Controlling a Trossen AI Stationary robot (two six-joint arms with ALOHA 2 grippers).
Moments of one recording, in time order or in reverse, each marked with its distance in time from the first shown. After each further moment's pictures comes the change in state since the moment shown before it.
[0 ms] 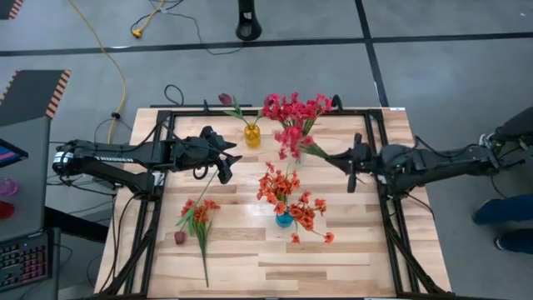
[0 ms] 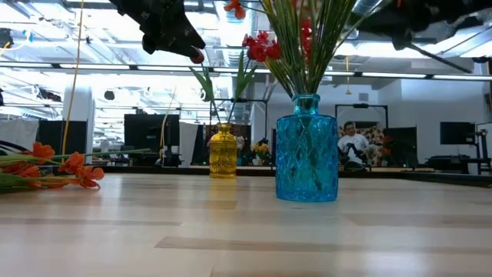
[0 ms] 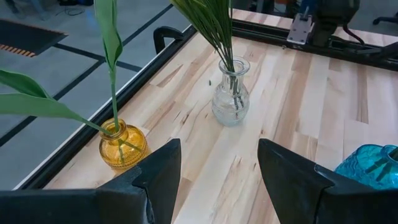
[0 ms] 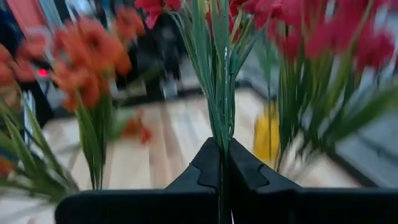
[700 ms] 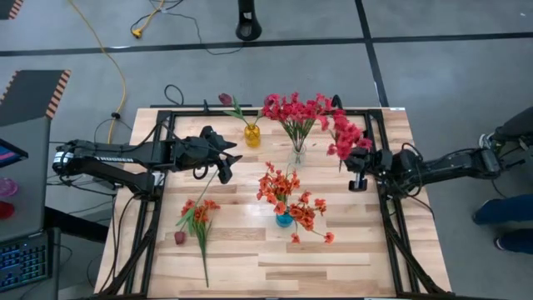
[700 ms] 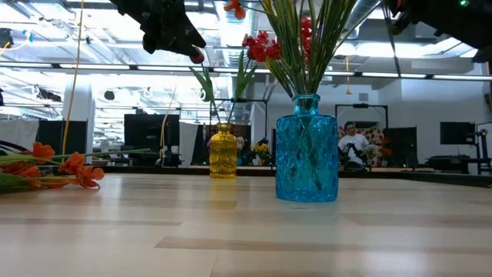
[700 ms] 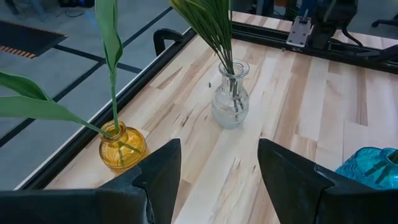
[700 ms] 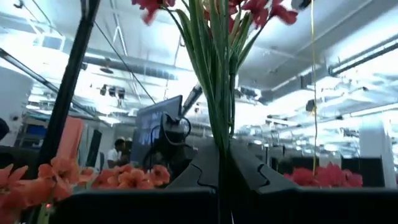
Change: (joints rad) left arm 0.000 0.000 0.000 0.008 -0.001 0.000; right arm -0.100 0.120 -0.406 1.333 -0.236 -0.338
